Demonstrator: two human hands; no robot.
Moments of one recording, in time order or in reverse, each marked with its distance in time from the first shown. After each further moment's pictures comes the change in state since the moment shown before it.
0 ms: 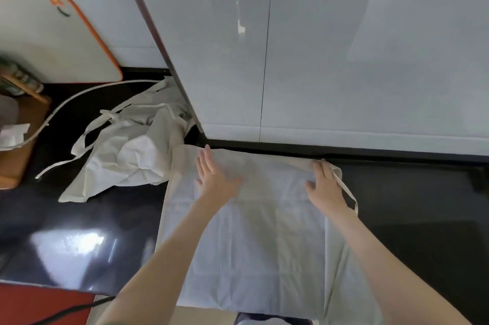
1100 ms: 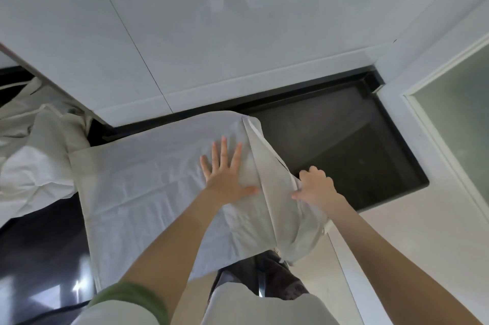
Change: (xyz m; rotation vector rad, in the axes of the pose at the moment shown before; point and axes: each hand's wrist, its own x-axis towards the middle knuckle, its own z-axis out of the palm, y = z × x) left_hand -0.076 0.027 0.122 0.846 -0.523 0.603; right_hand -0.144 0.075 -0.035 -0.329 -0.292 0.451
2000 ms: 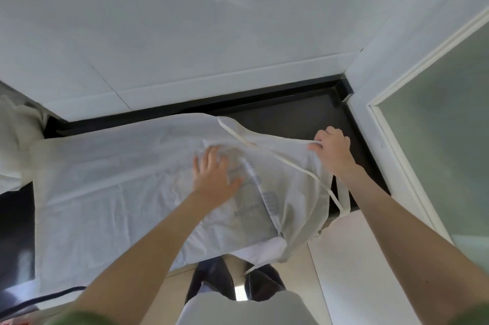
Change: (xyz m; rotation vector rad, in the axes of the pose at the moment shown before) left_hand 0.005 0.088 0.008 0.020 0.219 -0.002; right_hand 0.075 0.147 -0.068 0.206 0.464 -0.158
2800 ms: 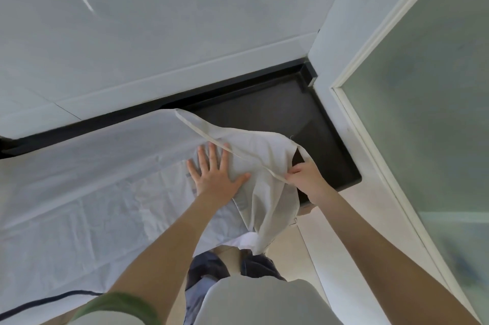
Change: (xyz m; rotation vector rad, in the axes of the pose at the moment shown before) left_hand 0.024 0.084 0.041 0.108 -0.121 -0.128; right_hand -0.068 0.025 0.028 0.648 -0.329 0.536
